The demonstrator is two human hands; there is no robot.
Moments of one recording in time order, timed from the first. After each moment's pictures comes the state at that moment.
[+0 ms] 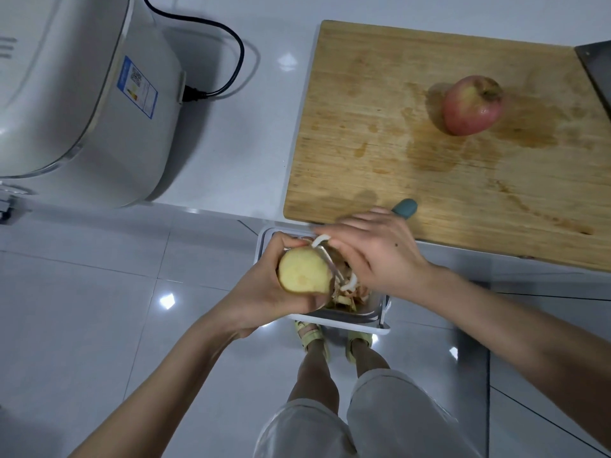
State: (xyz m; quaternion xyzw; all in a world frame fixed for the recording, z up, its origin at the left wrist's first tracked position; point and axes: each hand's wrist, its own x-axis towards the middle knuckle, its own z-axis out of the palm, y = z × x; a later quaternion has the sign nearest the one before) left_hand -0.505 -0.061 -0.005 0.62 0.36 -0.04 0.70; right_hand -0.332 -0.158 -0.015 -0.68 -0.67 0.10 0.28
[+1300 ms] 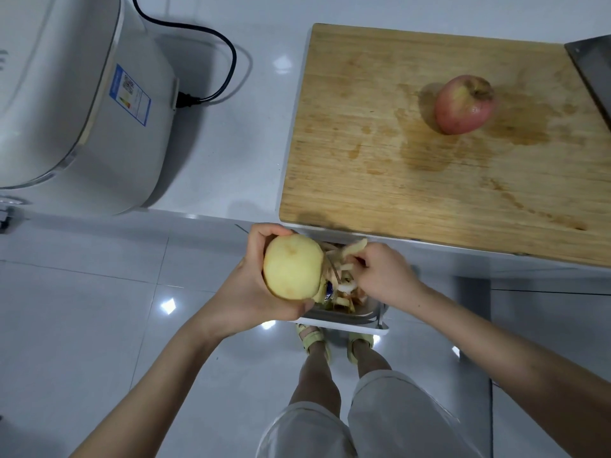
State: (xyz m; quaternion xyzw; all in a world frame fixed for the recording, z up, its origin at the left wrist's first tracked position) left_hand -0.511 -0.051 0.002 0.70 0.30 0.02 0.64; right_hand -0.345 -0.173 -0.036 -0.82 -0.37 0.41 0.16
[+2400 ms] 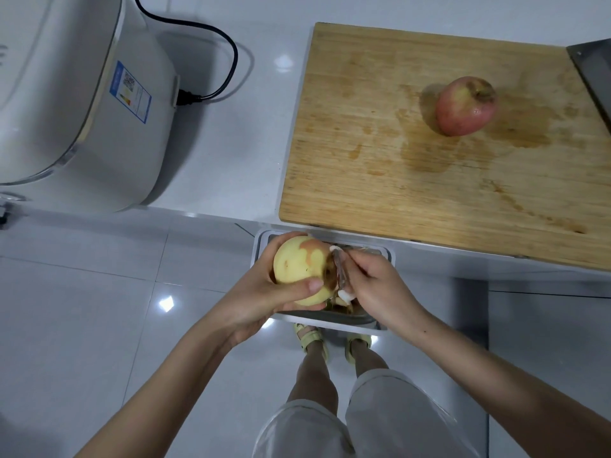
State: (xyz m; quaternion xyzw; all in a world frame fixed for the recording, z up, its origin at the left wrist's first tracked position) left_hand -0.502 -0.059 -0.010 0.44 0.37 -0.04 0.82; right_hand -0.370 -0.183 -0.017 -0.76 -0.29 0.42 0.39
